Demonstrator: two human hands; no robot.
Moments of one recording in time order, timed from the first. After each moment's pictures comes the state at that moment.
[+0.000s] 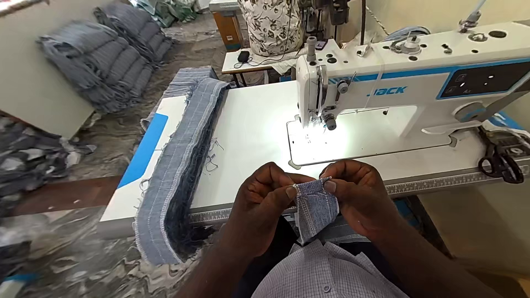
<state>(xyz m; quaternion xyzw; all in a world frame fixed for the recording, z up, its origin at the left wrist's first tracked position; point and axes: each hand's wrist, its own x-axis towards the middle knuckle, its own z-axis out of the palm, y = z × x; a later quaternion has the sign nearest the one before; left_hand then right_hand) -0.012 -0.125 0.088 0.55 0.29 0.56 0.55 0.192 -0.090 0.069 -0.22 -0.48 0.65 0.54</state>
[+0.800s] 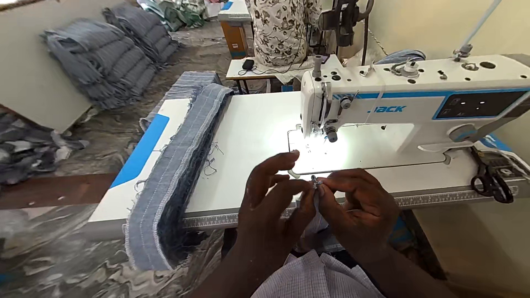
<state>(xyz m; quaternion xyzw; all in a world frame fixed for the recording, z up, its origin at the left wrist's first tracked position) 0.004 -0.119 0.089 0.74 0.41 0.52 0.02 0.171 -0.091 0.070 -0.27 -0.67 0.21 0.66</state>
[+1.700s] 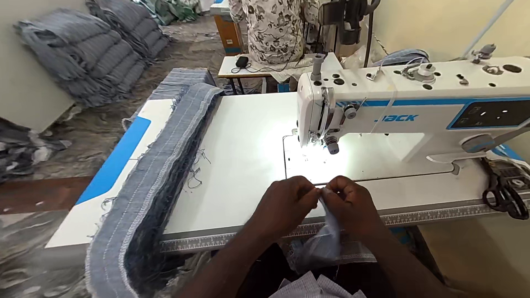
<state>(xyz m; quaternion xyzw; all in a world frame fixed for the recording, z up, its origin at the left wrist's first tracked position) 0.013 -0.033 0.052 0.69 0.54 0.28 0.38 0.204 -0.028 0.023 -0.53 -0.67 0.33 0.39</state>
